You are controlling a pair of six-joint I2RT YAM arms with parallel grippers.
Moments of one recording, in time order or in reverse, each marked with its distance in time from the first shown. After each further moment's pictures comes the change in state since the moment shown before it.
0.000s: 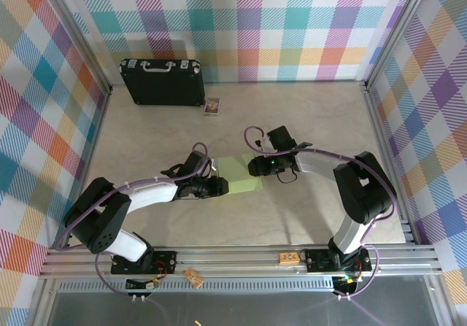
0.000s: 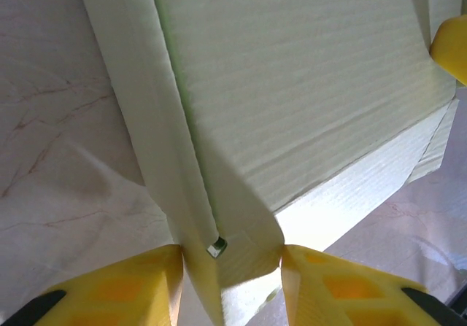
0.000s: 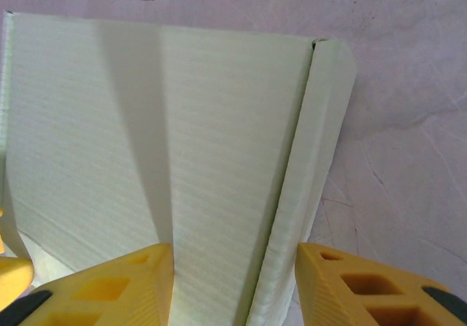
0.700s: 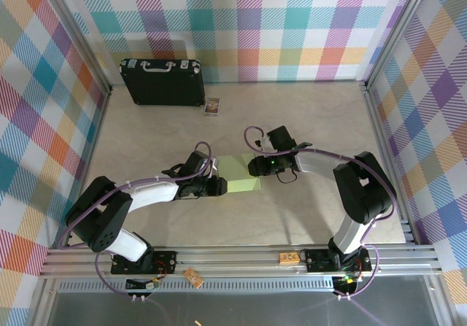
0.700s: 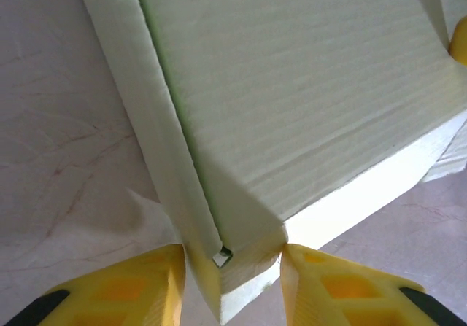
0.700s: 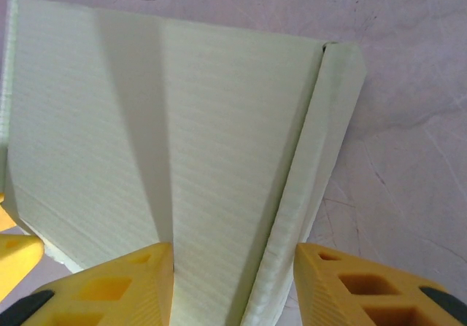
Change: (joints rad) left arm -0.002 0.014 0.002 0.006 -0.088 0.138; right arm 0.000 0.002 0.000 0.000 -0.004 0.000
